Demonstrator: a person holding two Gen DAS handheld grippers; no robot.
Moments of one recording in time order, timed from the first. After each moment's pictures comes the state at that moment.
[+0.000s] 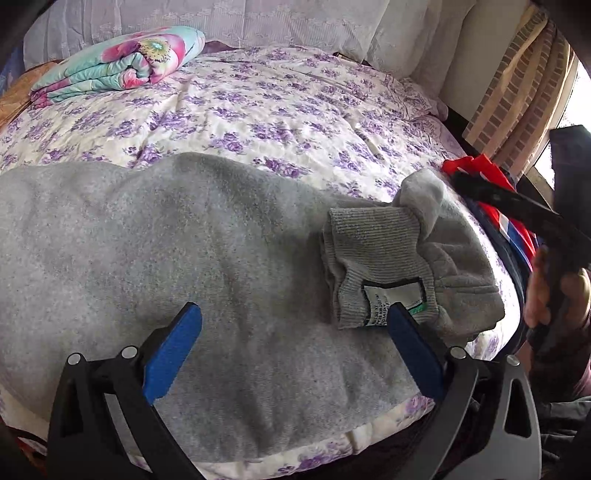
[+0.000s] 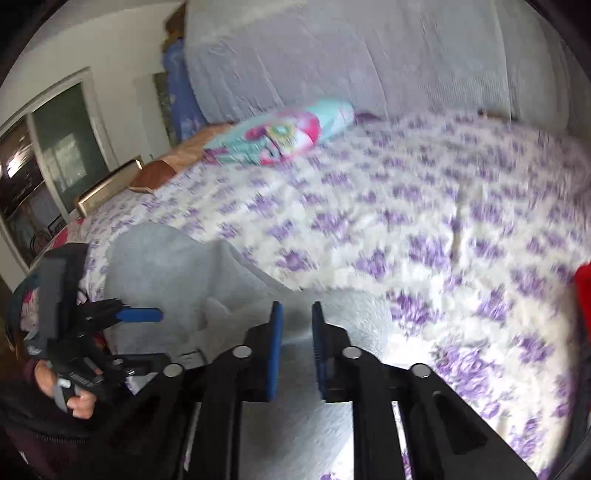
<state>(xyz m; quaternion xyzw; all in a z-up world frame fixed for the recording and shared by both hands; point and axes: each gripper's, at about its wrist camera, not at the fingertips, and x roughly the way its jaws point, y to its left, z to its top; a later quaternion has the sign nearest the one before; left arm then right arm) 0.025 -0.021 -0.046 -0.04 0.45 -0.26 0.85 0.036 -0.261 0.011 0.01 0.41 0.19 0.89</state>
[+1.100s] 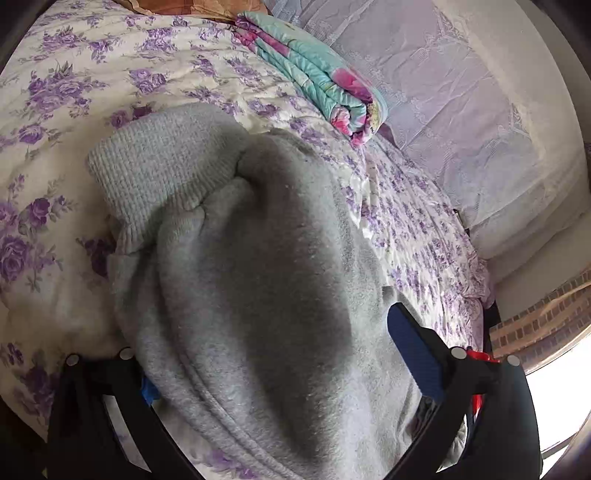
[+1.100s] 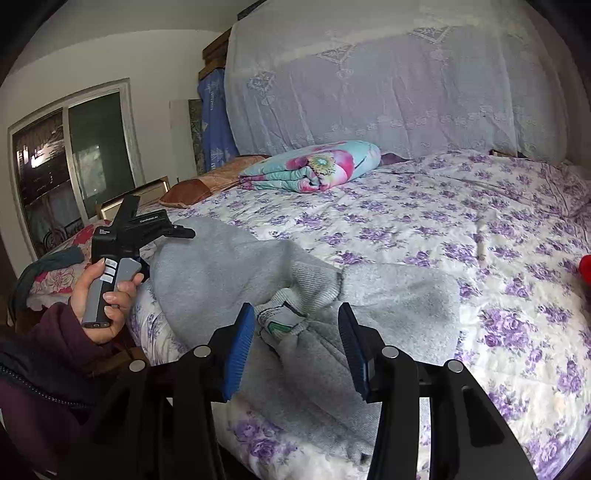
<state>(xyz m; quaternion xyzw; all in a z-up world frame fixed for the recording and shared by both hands) 0.070 0.188 -0.071 -0.37 0.39 -0.08 0.84 -0.080 -0.224 0.007 0.01 0.26 0.23 0.94</state>
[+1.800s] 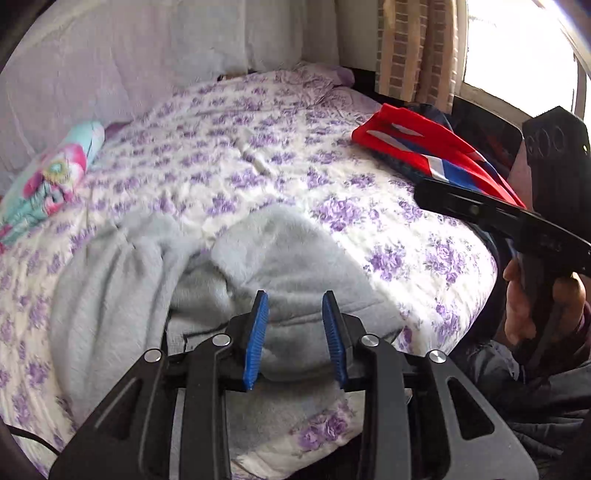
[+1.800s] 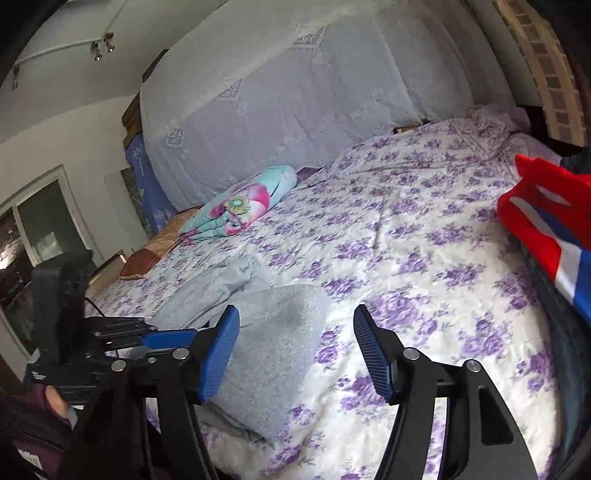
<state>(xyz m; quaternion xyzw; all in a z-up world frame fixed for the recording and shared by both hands) -0.014 -0.125 0.008 0.11 0.38 -0.35 0.85 -0.088 -0.348 0.018 0.16 0.25 0.15 0.94</state>
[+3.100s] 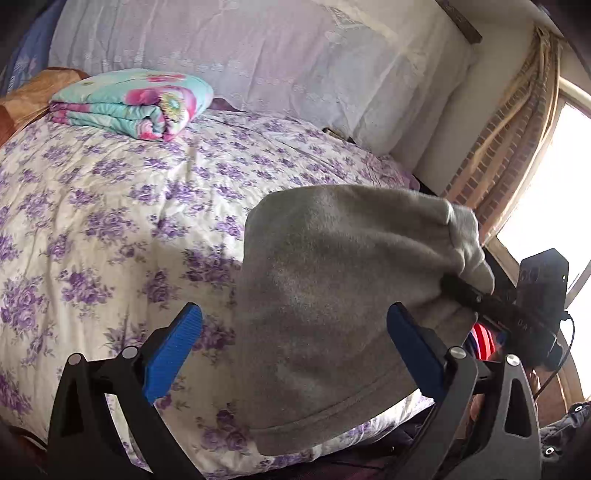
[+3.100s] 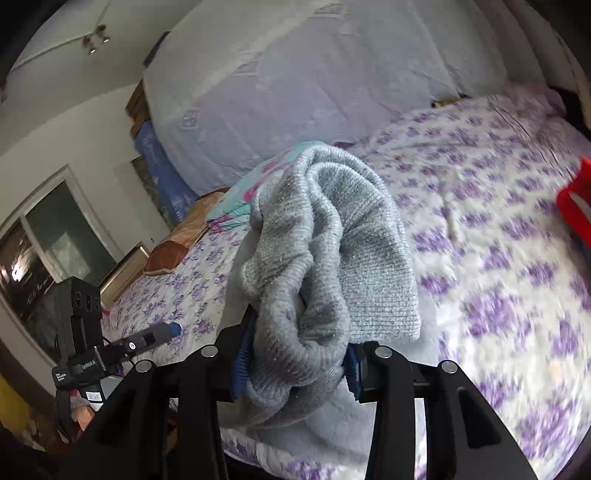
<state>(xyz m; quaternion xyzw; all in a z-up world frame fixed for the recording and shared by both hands) 0.013 0.027 0.037 -0.13 0.36 -0.29 0.88 -0.058 -0.266 0.047 0.20 0.32 0.15 0.91</state>
